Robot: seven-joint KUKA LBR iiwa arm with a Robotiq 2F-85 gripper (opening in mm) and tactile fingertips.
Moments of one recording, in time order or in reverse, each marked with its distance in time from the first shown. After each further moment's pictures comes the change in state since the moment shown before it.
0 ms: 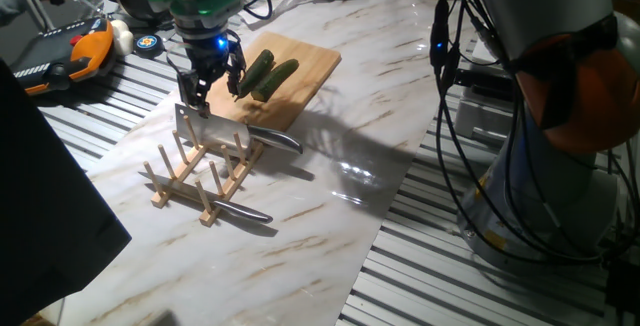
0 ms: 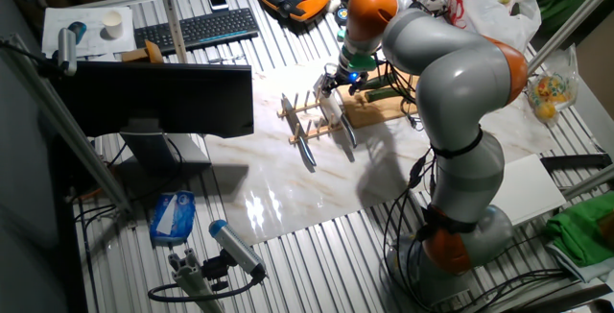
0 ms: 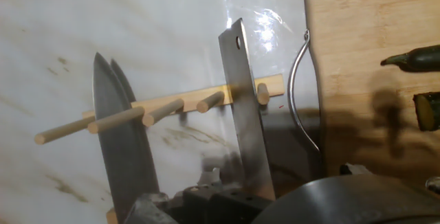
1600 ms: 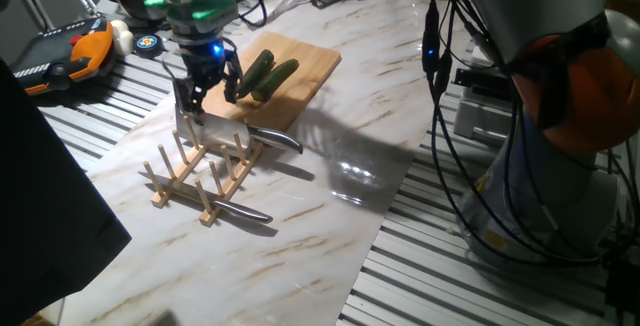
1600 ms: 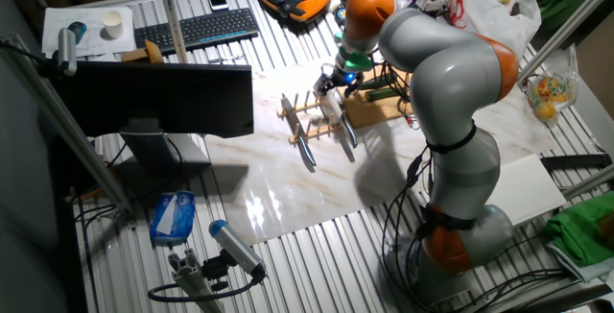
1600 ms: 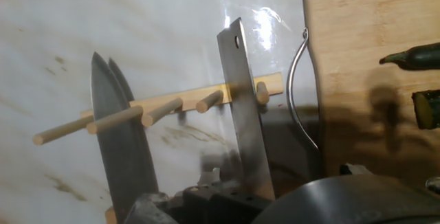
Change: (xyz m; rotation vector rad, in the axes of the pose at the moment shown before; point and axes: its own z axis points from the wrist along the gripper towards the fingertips) arm -0.005 0.010 0.023 -0.034 0.030 0.010
